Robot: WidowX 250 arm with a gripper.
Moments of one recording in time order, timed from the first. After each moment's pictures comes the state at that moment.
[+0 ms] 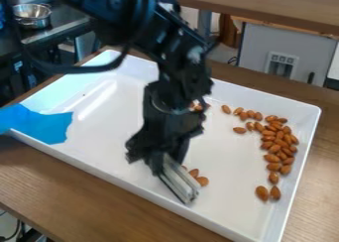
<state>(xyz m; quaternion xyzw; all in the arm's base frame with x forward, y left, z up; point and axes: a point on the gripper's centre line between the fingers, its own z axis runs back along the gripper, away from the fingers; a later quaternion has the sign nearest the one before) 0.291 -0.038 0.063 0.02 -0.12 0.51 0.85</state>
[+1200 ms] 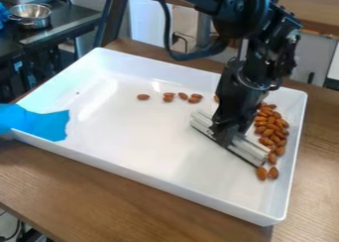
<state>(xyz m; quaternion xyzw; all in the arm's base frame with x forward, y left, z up) 0.385 -0.097 0.062 0.02 -0.12 0.57 0.81</state>
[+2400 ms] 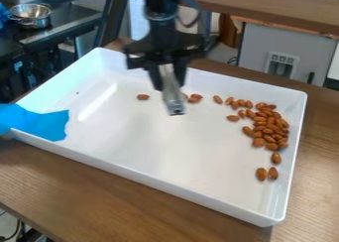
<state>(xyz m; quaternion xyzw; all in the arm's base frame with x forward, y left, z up) 0.359 0.015 0.139 -0.02 -0.18 0.32 0.93</state>
